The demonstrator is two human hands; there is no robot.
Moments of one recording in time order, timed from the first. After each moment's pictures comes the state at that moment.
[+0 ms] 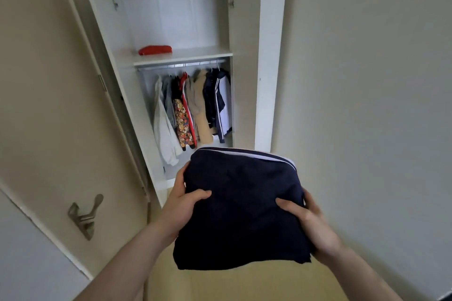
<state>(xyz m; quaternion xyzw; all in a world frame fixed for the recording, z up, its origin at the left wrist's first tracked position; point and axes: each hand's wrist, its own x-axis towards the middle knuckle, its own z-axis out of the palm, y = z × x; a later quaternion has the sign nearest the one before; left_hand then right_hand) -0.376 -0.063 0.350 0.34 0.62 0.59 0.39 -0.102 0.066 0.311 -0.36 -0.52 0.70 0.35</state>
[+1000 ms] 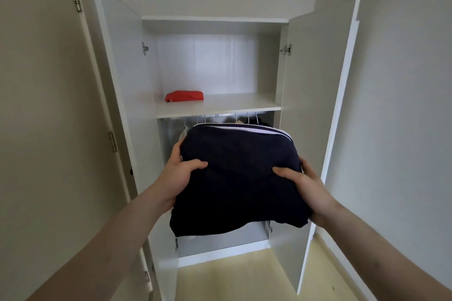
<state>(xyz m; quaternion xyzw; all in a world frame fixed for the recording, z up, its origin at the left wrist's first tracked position) -0.794 0.279 0.480 0.34 0.60 0.67 0.29 -0.541 0.439 0.455 -0.29 -0.59 0.65 0.38</state>
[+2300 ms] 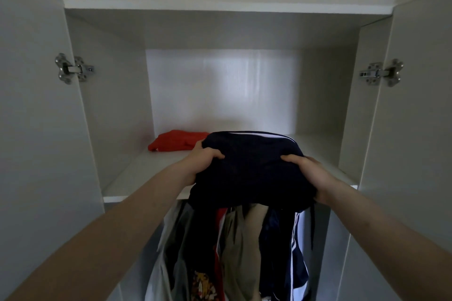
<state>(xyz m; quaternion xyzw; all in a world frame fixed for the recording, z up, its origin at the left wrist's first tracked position) -1.192 0.821 0.539 0.29 0.66 0.63 0.28 -0.955 0.983 0.523 -0.30 -0.62 0.65 0.31</state>
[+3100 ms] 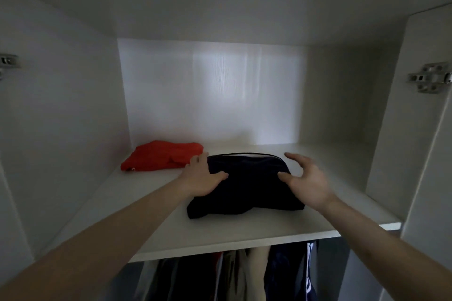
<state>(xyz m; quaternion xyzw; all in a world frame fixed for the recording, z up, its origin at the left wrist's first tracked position) -1.329 0.937 0.503 0.44 0.85 0.28 0.07 -1.075 1.077 0.508 -0.36 -0.80 0.30 0.37</state>
